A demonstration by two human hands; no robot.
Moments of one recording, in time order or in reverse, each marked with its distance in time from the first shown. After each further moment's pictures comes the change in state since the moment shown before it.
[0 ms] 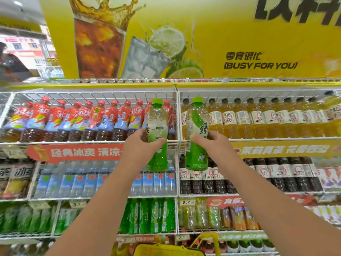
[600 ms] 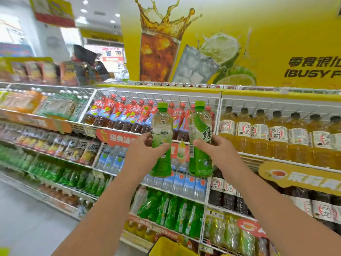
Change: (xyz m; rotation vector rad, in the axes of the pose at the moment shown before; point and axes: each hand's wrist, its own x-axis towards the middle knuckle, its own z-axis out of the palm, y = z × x) left_hand -0.064 0.019 -0.030 0.056 0.320 -0.091; right_hand 0.017 -0.011 0.026 0.080 -0.345 -0.075
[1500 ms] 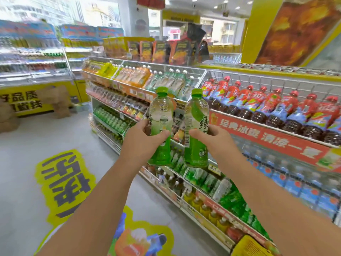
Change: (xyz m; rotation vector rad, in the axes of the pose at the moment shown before) left_hand -0.029 -0.164 -0.400 0.134 0.344 -0.141; right_hand -0.030 -0.037 0.449 0.001 -0.395 -0.040
